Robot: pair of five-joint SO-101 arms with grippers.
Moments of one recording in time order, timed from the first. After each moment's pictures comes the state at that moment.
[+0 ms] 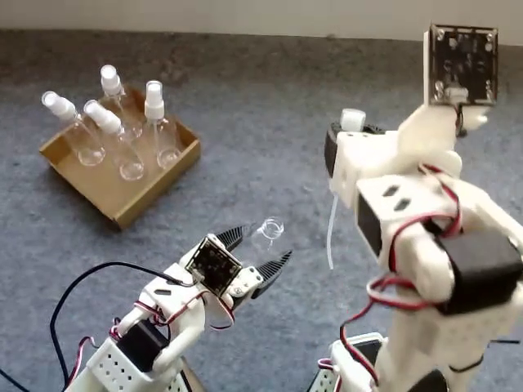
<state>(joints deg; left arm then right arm) 35.6 -103.5 95.9 33.4 1.4 -16.1 -30.3 -33.3 99.8 -7.8</state>
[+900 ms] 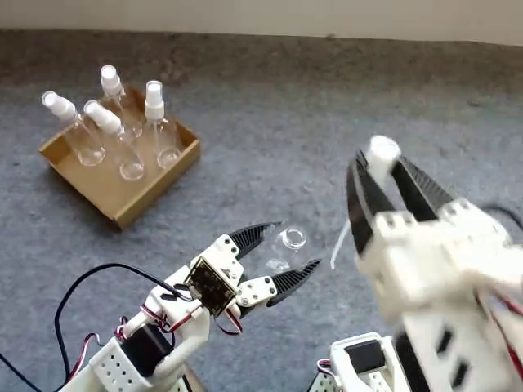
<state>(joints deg) 42.2 -103.5 95.9 21.1 1.4 -17.8 -53.5 -19.7 88.7 -7.8</state>
